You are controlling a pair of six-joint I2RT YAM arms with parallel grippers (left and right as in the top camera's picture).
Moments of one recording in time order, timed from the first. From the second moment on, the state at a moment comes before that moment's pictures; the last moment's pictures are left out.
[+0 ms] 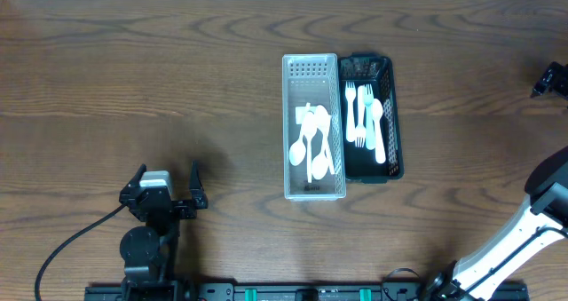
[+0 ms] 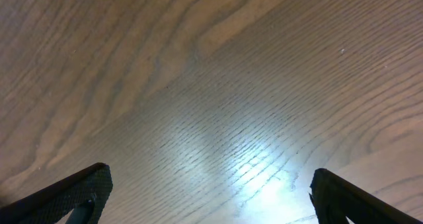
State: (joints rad) left arm 0.02 0.01 0.07 -0.22 -0.01 -0.04; right arm -0.62 2.23 2.16 -1.35 -0.03 0.05
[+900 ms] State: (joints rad) left arm 0.02 0.01 0.07 -0.22 -0.01 -0.04; right arm -0.61 2.23 2.16 -1.22 -0.03 0.07
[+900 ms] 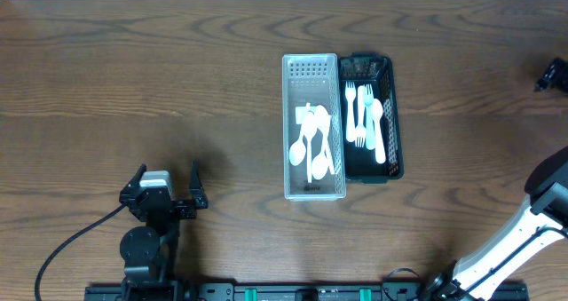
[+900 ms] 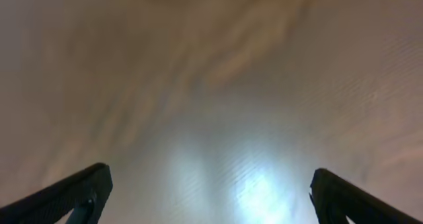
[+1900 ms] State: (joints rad) left arm 0.02 0.01 0.07 -0.21 -0.01 -0.04; right arm -0.08 0.59 0.80 -0.42 0.11 0.16
